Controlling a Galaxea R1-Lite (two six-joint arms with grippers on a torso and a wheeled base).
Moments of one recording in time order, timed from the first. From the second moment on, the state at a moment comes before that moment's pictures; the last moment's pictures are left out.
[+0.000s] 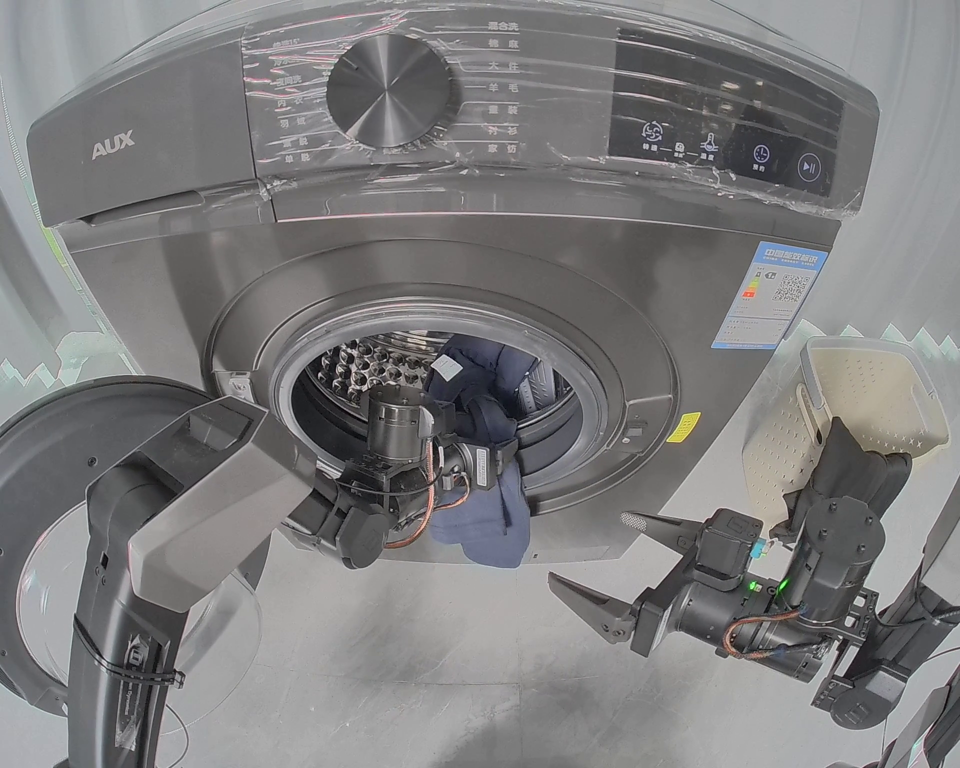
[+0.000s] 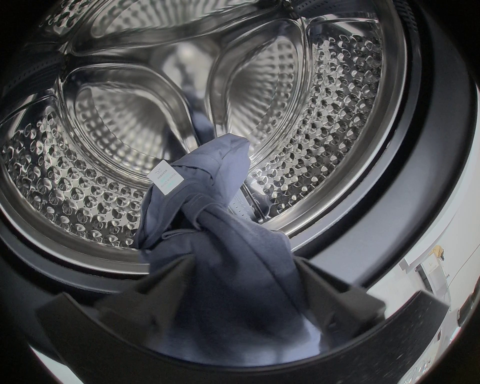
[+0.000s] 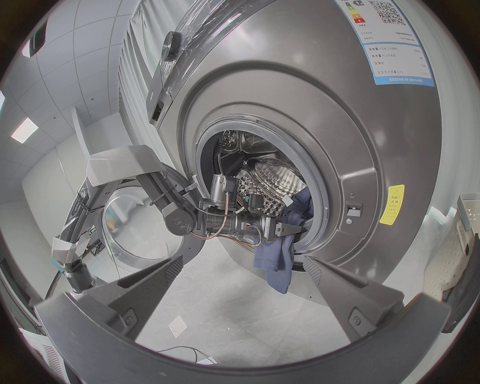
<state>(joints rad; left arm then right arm) -0.51 2.46 -1.40 -0.80 -0.04 -0.14 0.75 1.85 -0.27 -1.49 0.03 0.08</state>
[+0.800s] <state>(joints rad) -0.44 2.52 -1.68 -0.91 0.07 -0.20 0.75 1.85 -0.27 -1.49 0.03 0.08</state>
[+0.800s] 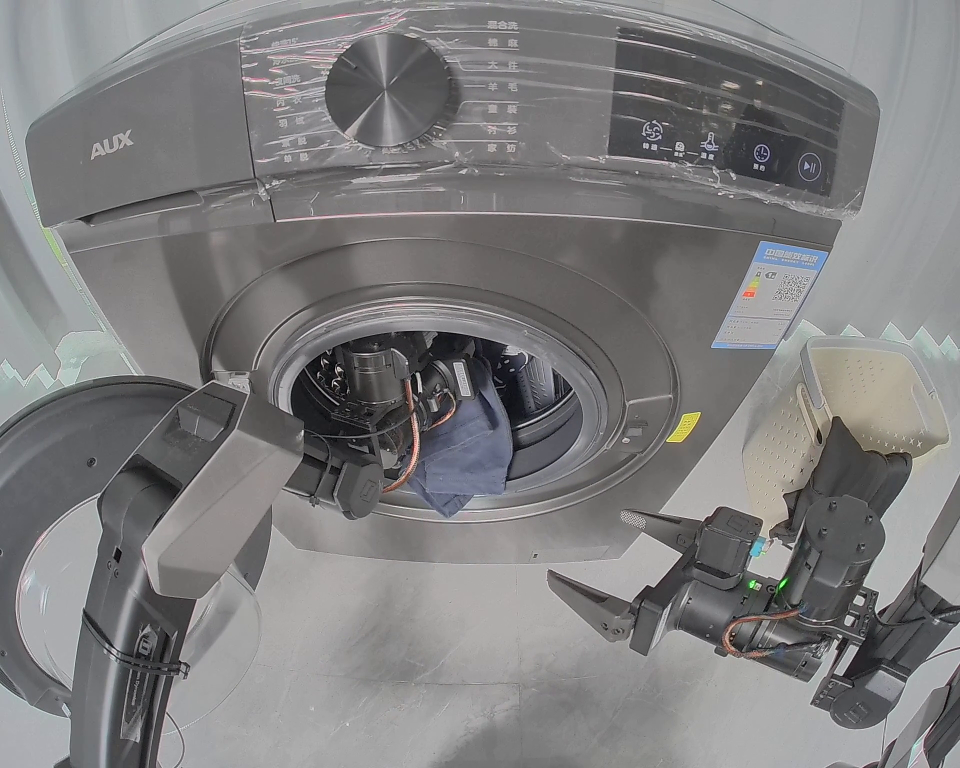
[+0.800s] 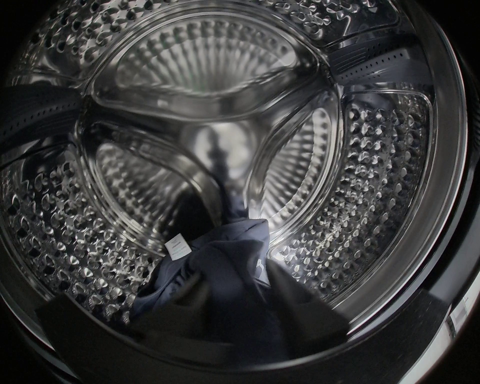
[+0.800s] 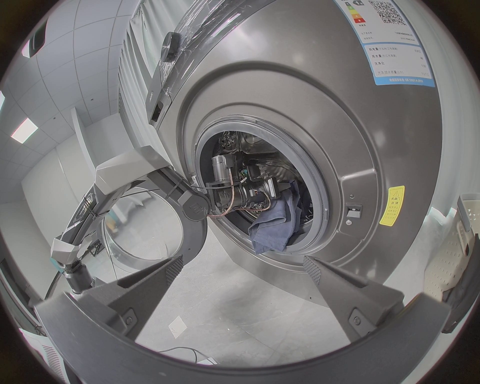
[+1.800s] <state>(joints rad) -0.49 2.43 -1.34 -0.84 -0.07 -0.12 0.75 1.86 -0.28 -1.49 0.03 0.08</state>
